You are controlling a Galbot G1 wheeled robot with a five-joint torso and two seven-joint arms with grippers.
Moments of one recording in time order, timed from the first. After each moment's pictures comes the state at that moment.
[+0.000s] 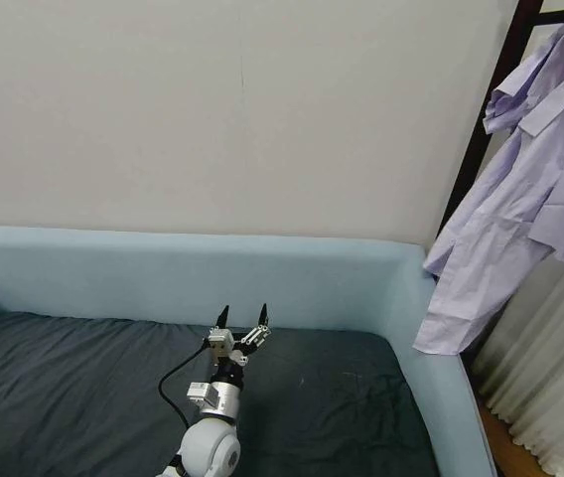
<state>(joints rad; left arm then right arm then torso) 1.02 -1.29 -0.09 -1.64 -0.48 -0.39 -0.21 -0.26 0.69 0.33 1.58 0.61 -0.55 0.39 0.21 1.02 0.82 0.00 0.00</state>
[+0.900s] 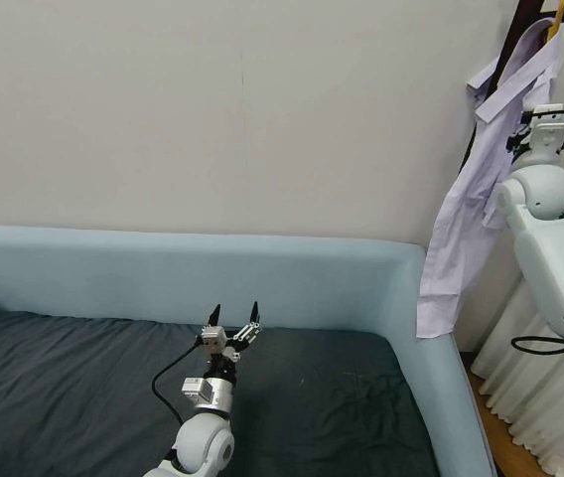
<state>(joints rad) 1.01 -1.27 -0.11 -1.62 -0.50 -0.39 -0.23 0.06 0.99 0.14 1.15 0.44 -0.39 0.51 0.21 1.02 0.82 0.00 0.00</state>
